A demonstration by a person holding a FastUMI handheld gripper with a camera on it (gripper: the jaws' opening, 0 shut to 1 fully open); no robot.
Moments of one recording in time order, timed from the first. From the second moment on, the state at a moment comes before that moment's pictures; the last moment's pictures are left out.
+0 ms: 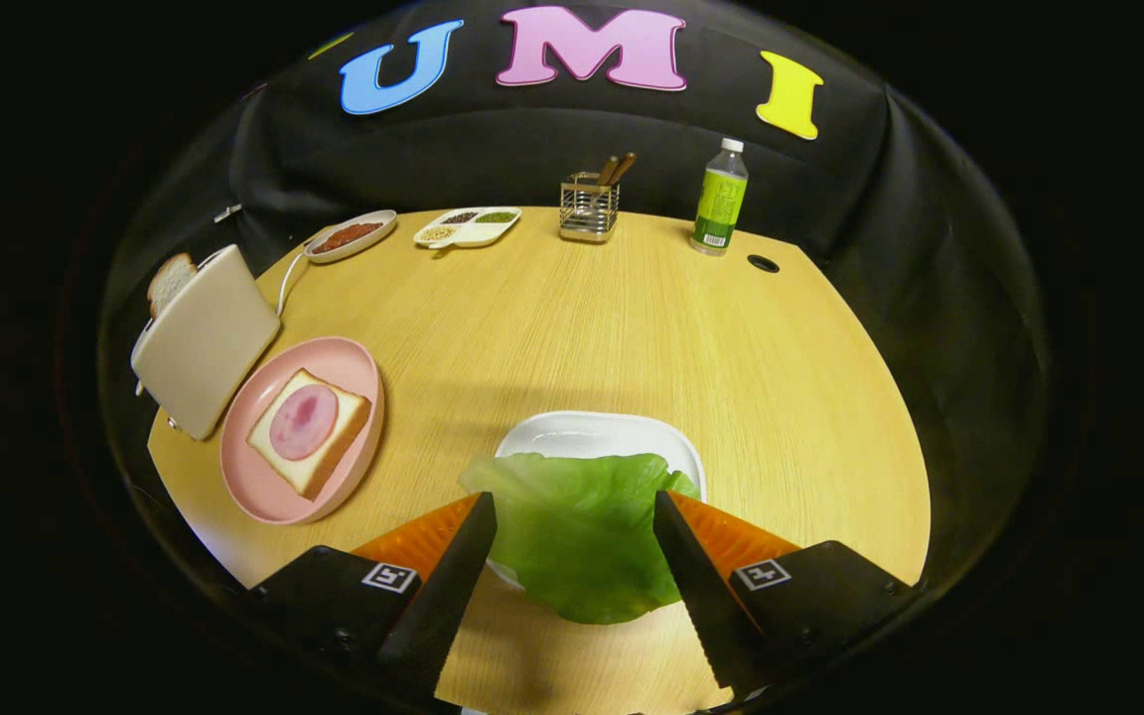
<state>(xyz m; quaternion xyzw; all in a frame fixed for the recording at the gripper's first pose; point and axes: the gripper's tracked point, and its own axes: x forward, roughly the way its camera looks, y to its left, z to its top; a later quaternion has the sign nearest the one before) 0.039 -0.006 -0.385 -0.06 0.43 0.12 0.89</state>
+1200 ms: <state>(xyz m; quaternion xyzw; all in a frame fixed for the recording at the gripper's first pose) 0.036 -0.009 -0.423 -0.05 0.48 0.12 0.87</state>
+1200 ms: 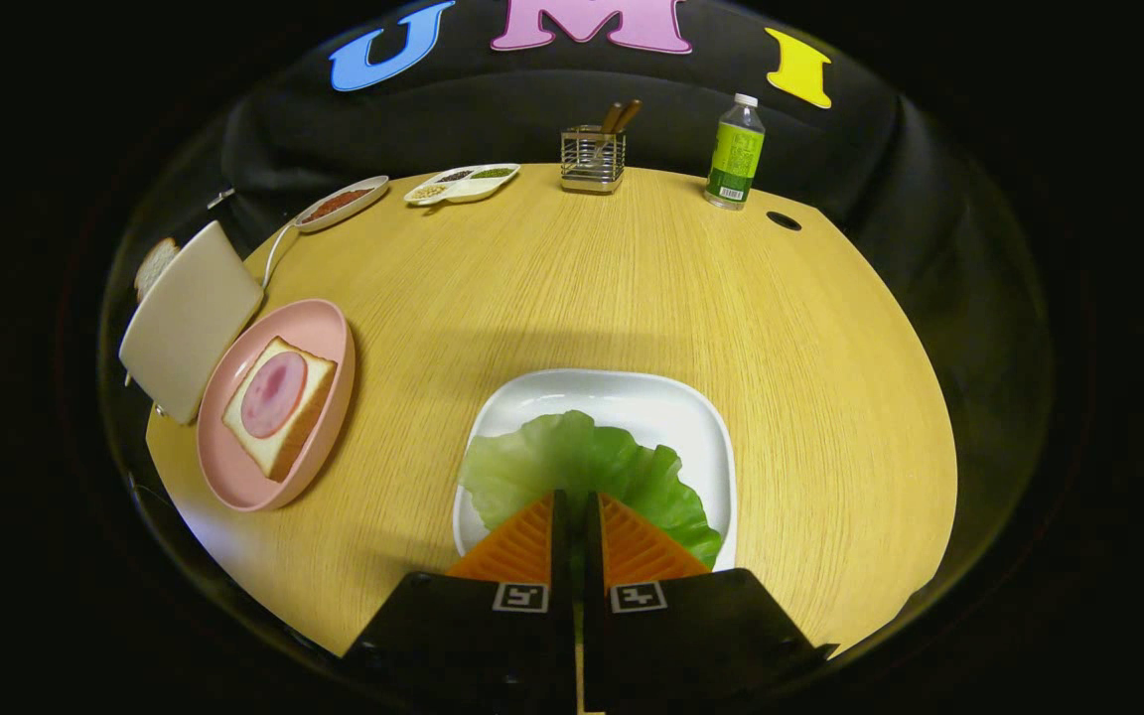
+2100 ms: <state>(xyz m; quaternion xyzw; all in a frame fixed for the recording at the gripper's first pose) 0.041 0.076 -0.296 -0.04 0.39 0.16 0.90</state>
